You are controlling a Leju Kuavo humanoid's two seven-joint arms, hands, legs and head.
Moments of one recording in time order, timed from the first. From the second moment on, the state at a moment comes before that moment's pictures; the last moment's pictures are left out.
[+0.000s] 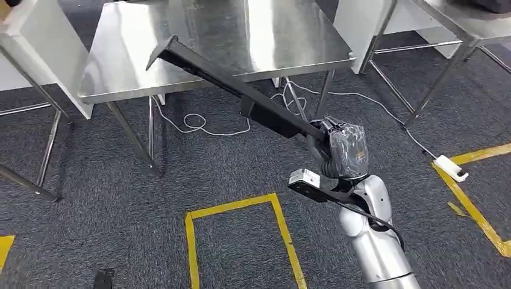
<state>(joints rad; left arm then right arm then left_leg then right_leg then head) -0.13 -0.16 0.92 -0.21 -0.75 0.10 -0.37 -0.34 -0.06 0.27 -1.10 0.98 -0.39 -0.40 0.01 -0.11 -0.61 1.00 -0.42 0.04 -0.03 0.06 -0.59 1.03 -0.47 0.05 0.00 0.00</state>
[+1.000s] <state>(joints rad) -0.13 -0.17 0.90 -0.21 -0.75 0.08 -0.37 -0.33 -0.08 0.28 -1.09 0.99 -0.40 -0.41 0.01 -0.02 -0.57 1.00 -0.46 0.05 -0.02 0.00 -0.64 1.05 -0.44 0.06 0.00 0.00</state>
